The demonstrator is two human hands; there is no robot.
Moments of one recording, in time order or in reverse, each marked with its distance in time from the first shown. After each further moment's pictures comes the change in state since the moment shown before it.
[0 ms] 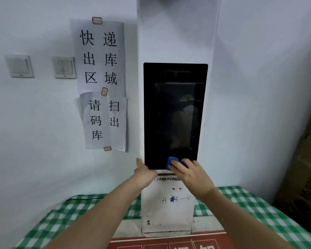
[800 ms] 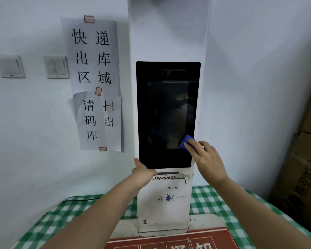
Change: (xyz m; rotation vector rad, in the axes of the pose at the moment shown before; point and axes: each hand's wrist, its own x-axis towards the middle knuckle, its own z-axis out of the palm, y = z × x) left_hand 0.003 0.001 0.009 0.041 -0.029 -0.020; right_hand -0.009 0.054 -0.013 -0.037 0.231 0.246
